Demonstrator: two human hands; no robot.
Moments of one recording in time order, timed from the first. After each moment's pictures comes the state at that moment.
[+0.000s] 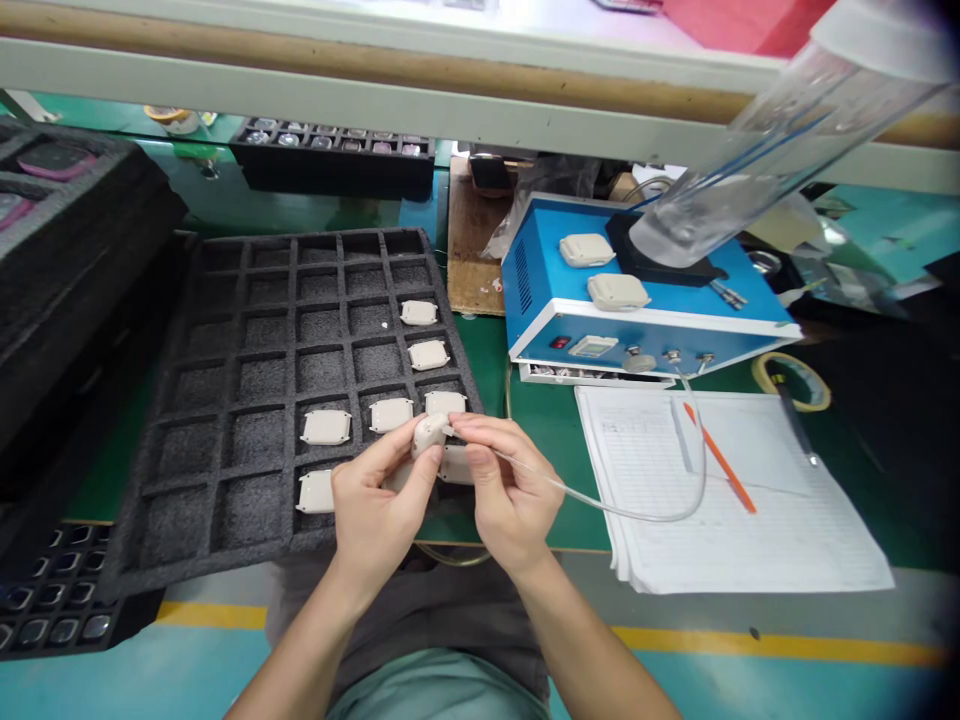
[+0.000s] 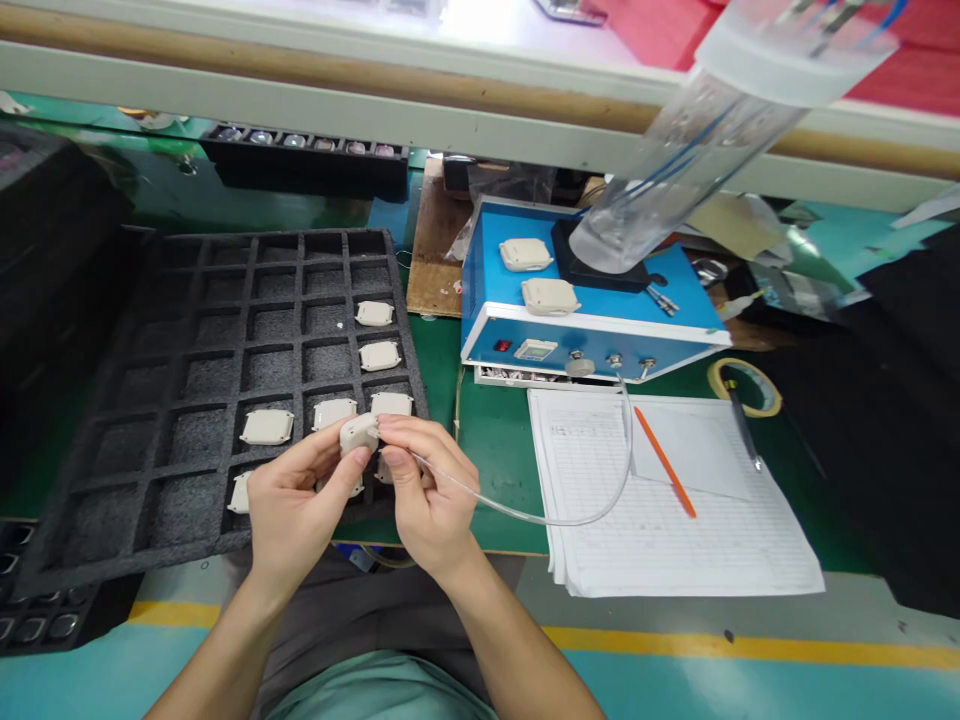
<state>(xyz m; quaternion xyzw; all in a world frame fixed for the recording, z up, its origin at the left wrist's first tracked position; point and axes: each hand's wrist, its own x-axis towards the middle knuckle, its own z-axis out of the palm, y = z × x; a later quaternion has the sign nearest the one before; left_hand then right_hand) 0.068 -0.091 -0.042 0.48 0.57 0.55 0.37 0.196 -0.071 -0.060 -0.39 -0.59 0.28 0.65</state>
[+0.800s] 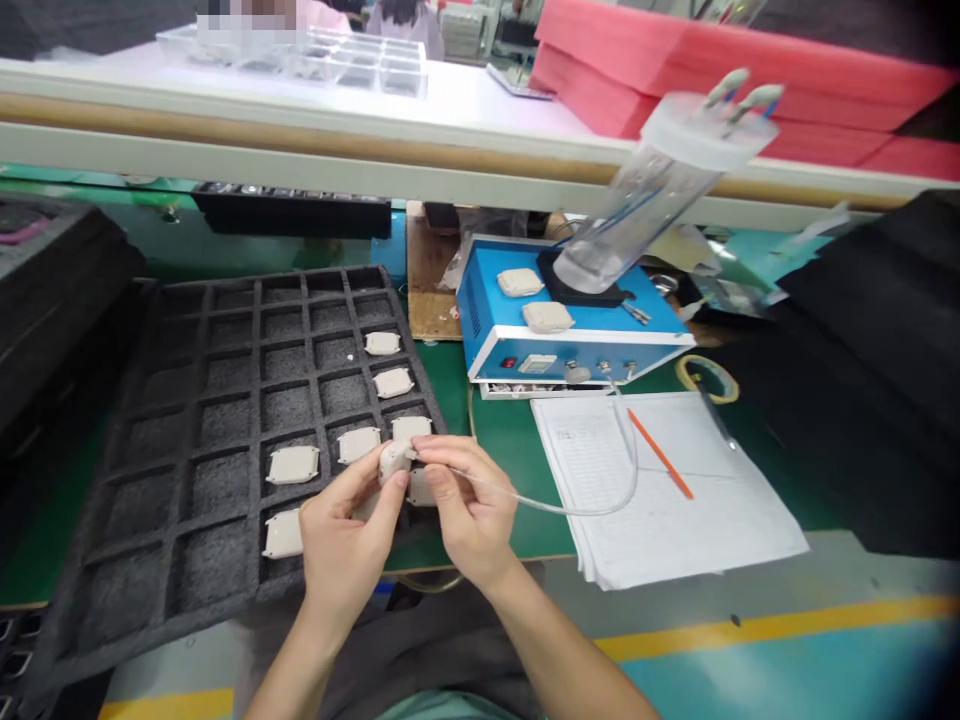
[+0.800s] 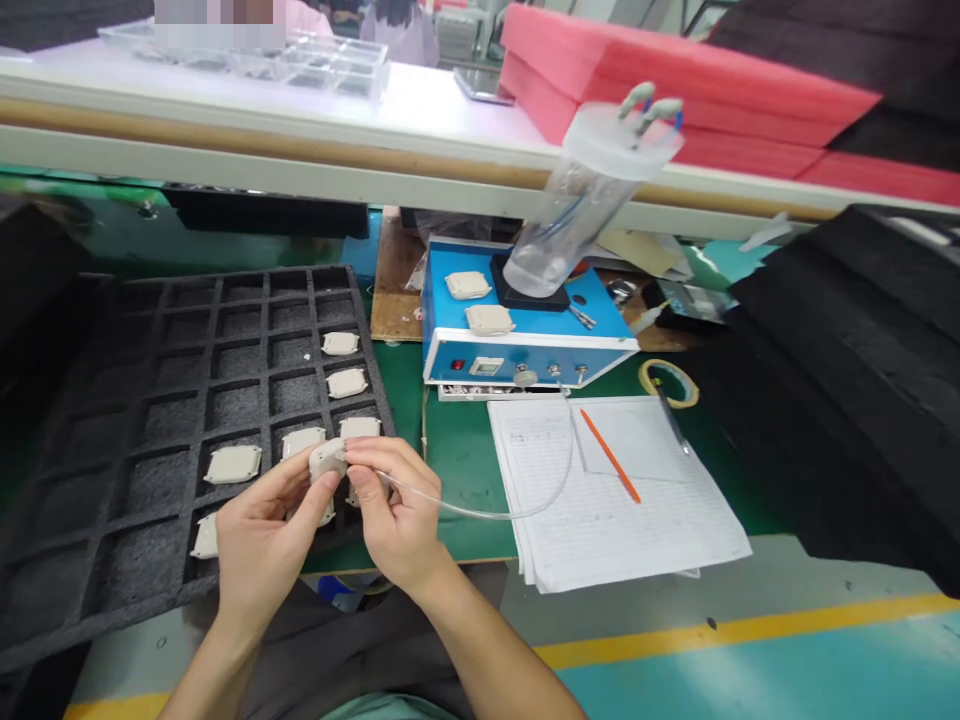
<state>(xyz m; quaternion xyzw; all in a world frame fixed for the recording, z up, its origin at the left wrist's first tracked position) 0.066 -0.085 -0.038 0.49 0.58 0.56 0.35 0.194 -0.067 -0.055 -0.37 -0.59 0.28 0.66</state>
